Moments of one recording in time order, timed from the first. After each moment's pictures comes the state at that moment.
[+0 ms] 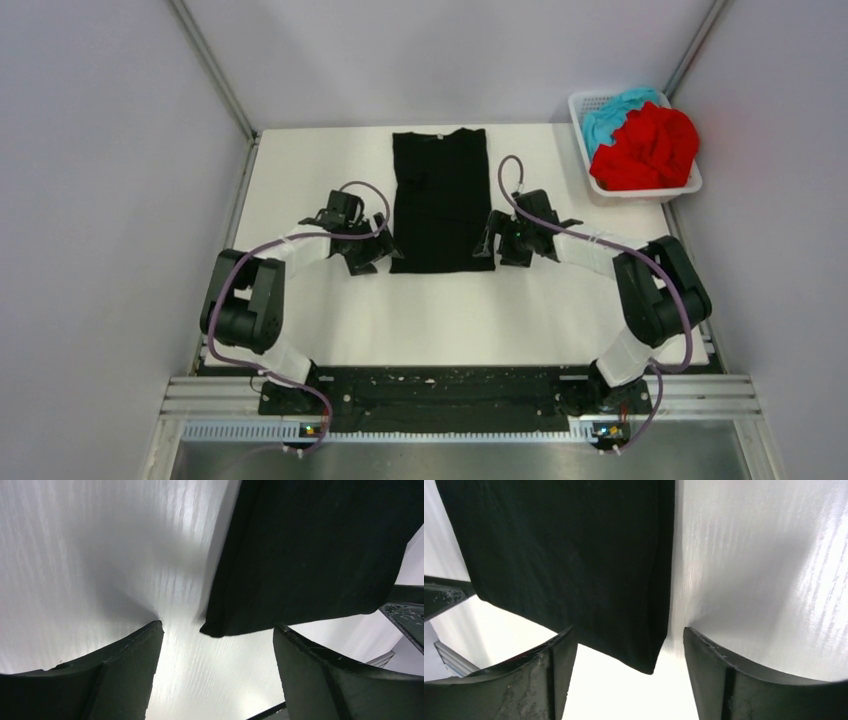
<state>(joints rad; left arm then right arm) -0.25 1.61 0.90 -0.36 0.31 -0.66 0.41 1.64 0.89 -0.17 -0.26 0.61</state>
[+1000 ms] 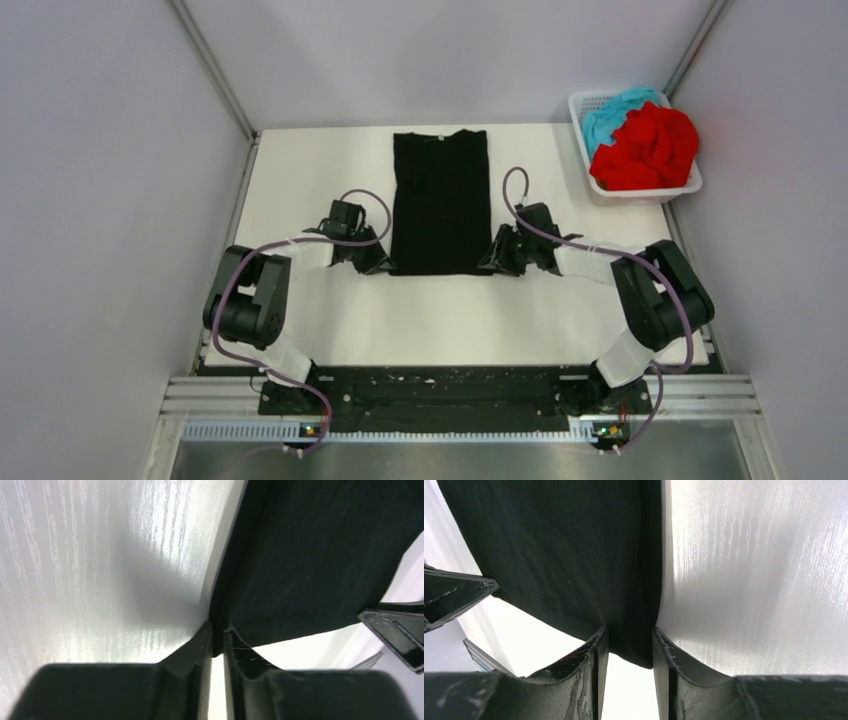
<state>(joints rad) -0.26 1.65 0.82 -0.19 0.34 -0.73 0.43 1.63 0.75 -0.02 -0.29 0.75</state>
